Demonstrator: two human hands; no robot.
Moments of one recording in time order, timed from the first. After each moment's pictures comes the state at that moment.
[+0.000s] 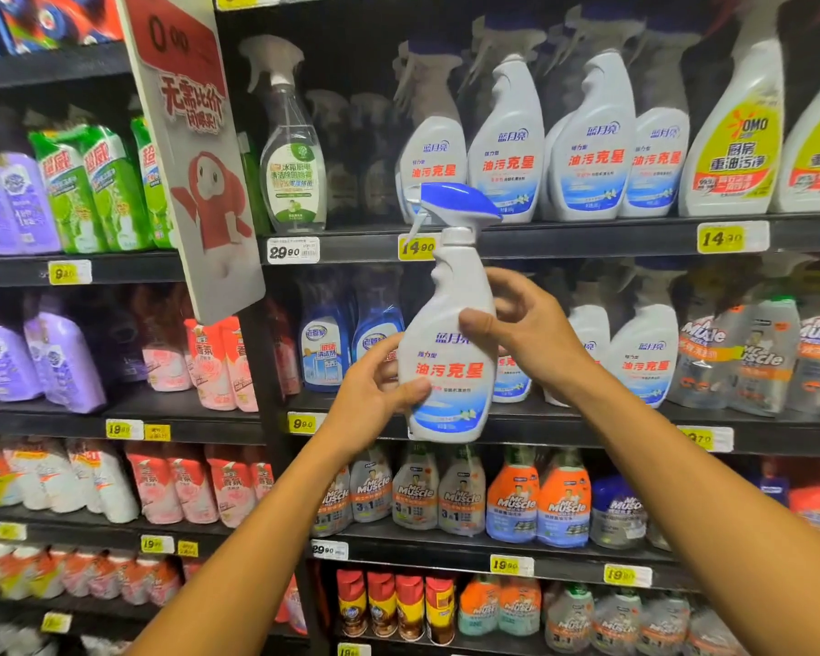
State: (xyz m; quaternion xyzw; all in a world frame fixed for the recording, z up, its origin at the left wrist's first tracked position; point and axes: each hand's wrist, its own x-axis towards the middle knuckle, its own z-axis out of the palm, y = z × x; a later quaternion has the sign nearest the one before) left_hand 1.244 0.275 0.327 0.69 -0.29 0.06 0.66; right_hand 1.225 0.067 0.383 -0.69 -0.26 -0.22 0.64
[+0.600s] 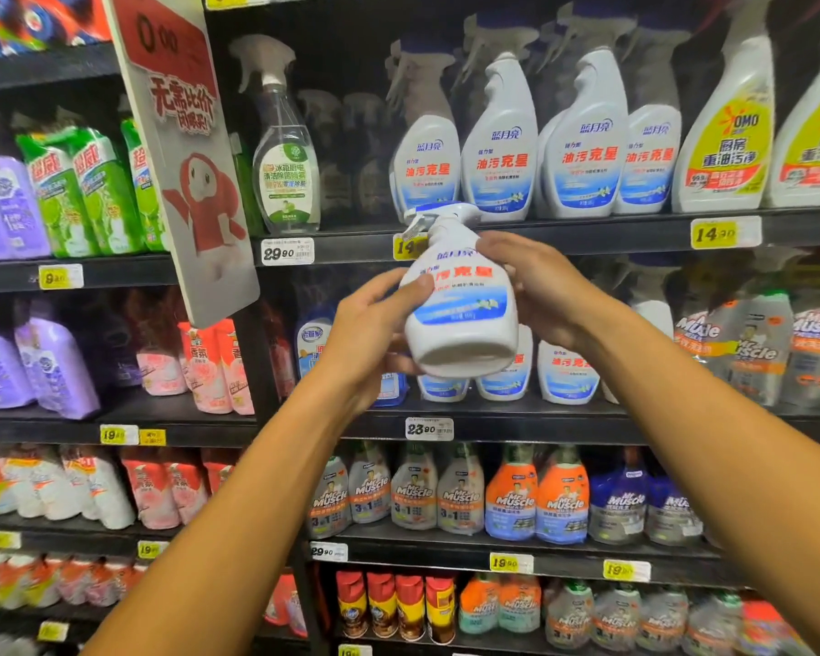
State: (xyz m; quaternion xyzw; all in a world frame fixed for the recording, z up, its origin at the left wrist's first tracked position) left_hand 1.214 0.255 0.407 0.63 -0.23 0.03 0.74; right_hand 1.234 0.062 0.438 -0.67 -0.13 -0.11 0.72
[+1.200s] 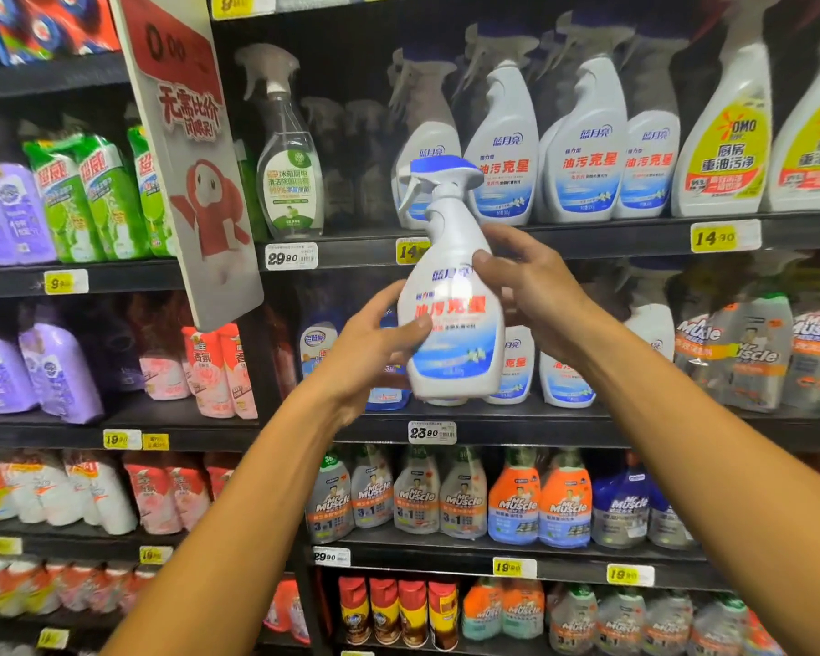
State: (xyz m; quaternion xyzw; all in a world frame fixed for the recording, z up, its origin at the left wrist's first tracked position) left_hand 1.221 0.272 0.397 0.69 -0.25 -0.02 0.68; right_hand 1.219 0.073 0.434 -0.70 -0.15 -0.19 0.67
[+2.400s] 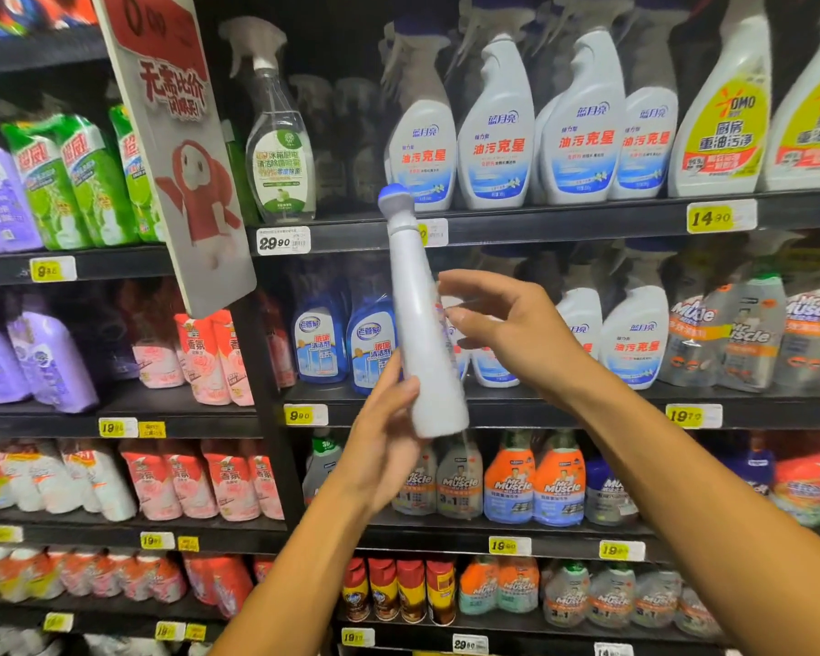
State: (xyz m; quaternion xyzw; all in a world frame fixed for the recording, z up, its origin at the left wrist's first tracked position) left_hand 1.201 0.255 0.303 0.41 -0.25 -0.13 0.87; right_hand 1.182 0.093 0.394 -0.76 -0.20 -0.22 0.57
